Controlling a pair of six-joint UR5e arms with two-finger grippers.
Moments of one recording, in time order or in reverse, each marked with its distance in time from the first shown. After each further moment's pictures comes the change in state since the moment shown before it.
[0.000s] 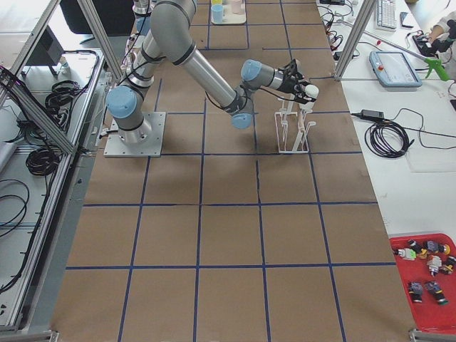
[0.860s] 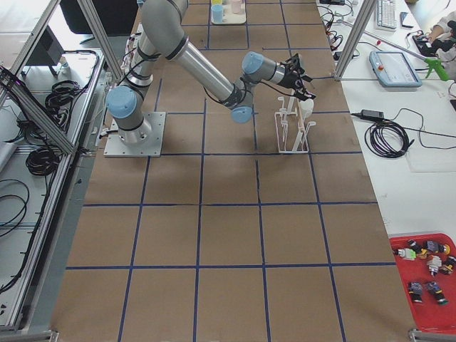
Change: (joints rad) left arm 0.432 0.122 -0.313 0.192 0.086 0.507; right arm 0.005 -0.109 -0.008 0.199 0.007 0.013
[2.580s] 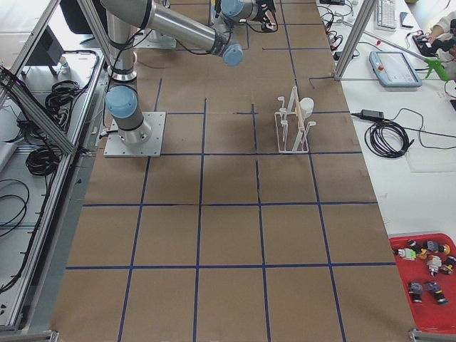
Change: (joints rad) left arm 0.018 -0.208 -0.235 0.393 0.001 -0.033; right arm 0.369 -0.203 0.001 0.297 0.367 0.512
